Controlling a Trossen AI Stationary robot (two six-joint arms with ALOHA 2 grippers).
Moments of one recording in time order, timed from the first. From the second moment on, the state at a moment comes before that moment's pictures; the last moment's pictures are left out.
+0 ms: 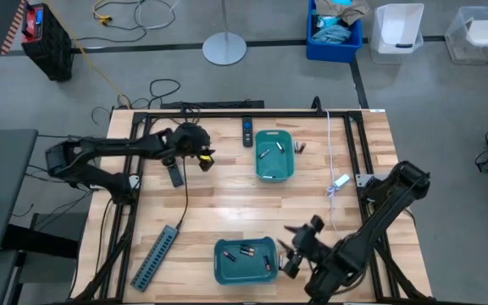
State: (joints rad) left arm 0.45 1.34 0.72 -0.11 -0.14 -0.09; right arm 0.83 1.77 1.42 -0.93 1.04 1.24
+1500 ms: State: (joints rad) left arm 0.54 1.55 0.82 -0.28 -0.24 -0.31; right arm 0.04 0.73 0.46 0.35 0.29 -0.34
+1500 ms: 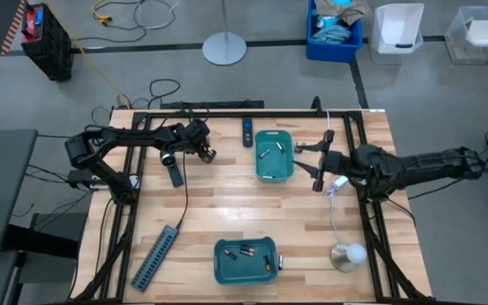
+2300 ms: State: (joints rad) left arm 0.59 1.56 0.82 -0.26 -0.23 -0.30; right arm 0.01 0.72 0.45 0.35 0.29 -0.33
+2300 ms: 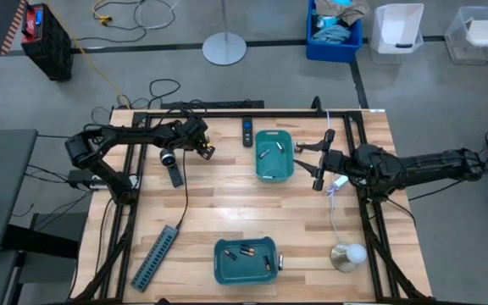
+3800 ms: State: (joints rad) left arm 0.48 1.55 0.65 -0.01 -0.42 -0.37; right arm -0.02 0.73 0.45 0.31 0.29 -0.33
